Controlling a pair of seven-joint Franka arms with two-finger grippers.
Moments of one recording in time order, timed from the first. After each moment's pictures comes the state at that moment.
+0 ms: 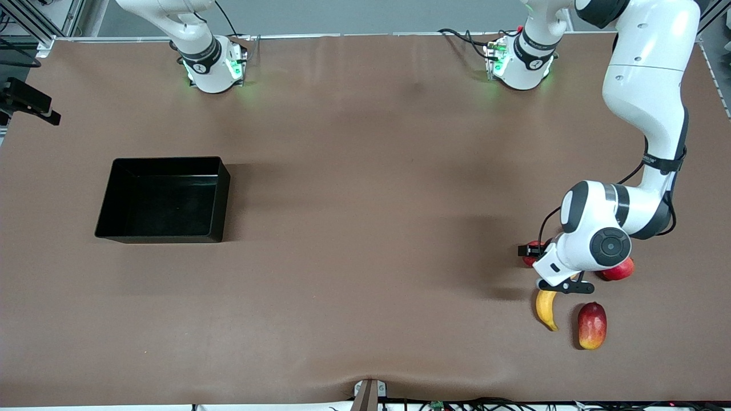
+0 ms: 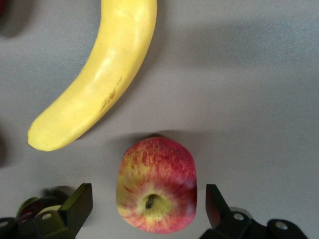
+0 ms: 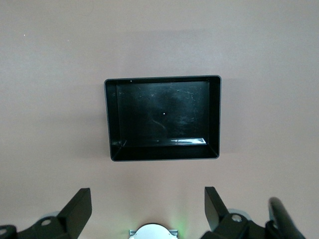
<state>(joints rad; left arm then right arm) -0.01 0.70 -0.12 -1.58 0.16 2.09 -0.12 0.02 -0.05 -0.13 -1.50 0.01 1.37 -0.08</state>
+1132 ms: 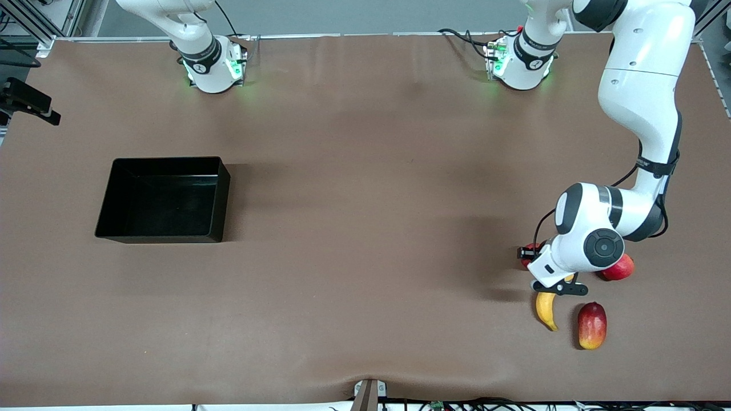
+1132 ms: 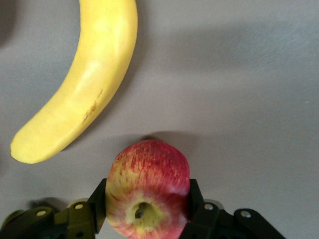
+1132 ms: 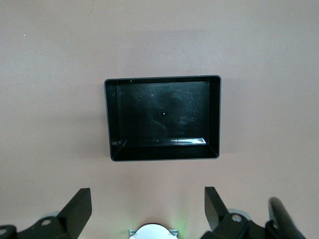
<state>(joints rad) -0.03 0.71 -0.13 -1.57 0.16 2.12 -0.12 0.02 -0.05 -0.13 -1.50 0.01 1.37 -0.08</state>
